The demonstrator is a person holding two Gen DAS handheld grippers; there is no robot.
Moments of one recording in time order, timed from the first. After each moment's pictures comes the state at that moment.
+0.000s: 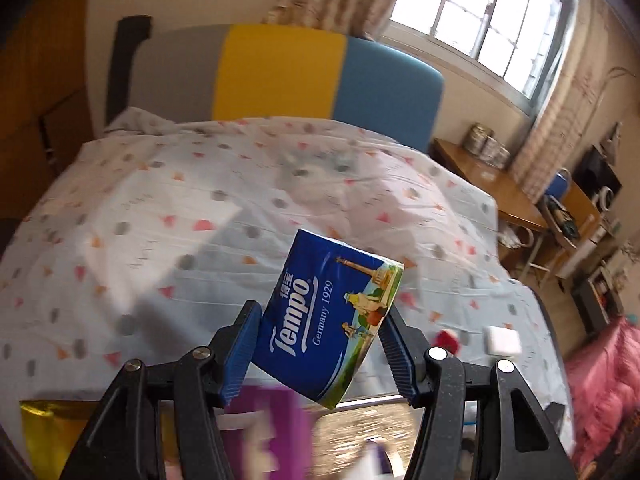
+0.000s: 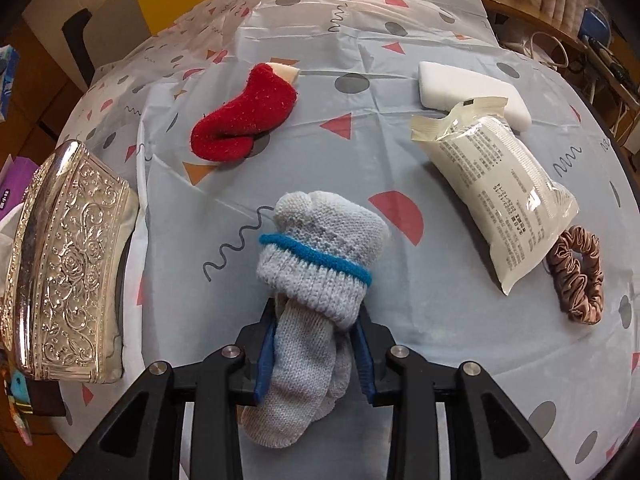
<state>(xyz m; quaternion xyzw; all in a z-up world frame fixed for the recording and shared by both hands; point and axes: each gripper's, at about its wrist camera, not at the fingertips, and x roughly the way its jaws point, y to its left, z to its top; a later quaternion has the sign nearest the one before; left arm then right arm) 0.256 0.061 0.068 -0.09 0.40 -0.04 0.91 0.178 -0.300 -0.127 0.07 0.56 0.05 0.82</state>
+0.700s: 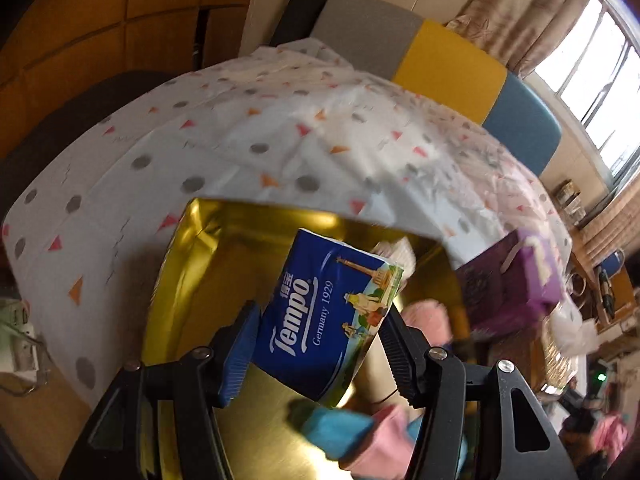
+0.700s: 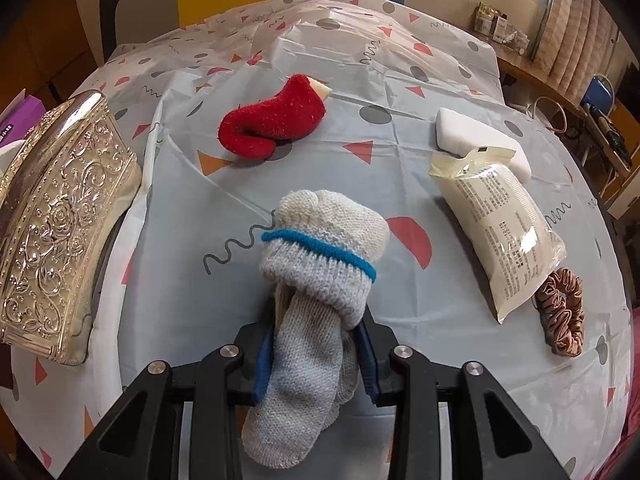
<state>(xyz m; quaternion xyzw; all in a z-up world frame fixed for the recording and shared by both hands) 0.038 0.273 -0.042 -0.21 0.43 0.11 0.87 0.162 -0.269 -0.131 -0.03 0.50 0.04 0.86</state>
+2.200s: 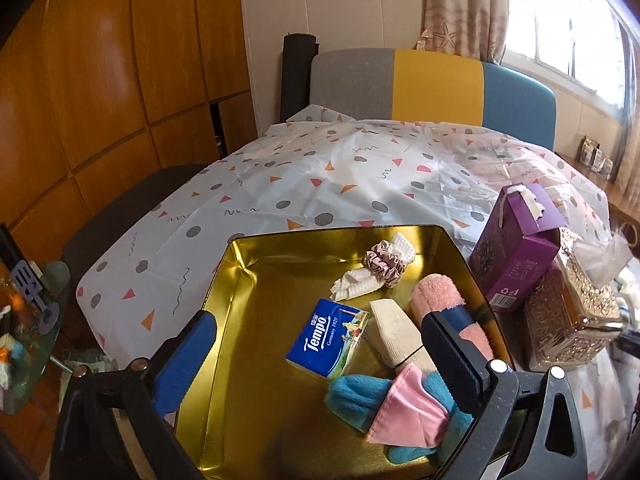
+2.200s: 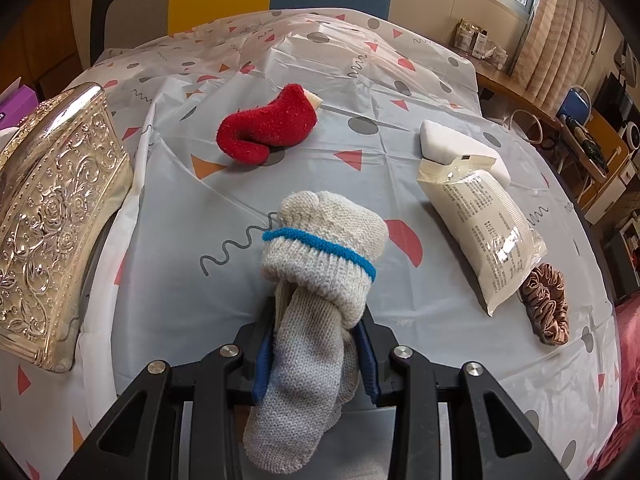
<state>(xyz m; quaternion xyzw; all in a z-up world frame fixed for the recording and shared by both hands) -0.017 0.187 -0.024 -0.04 0.34 0.20 0.92 0.153 -0.254 -0.132 -0.04 0.48 0.00 0.88</state>
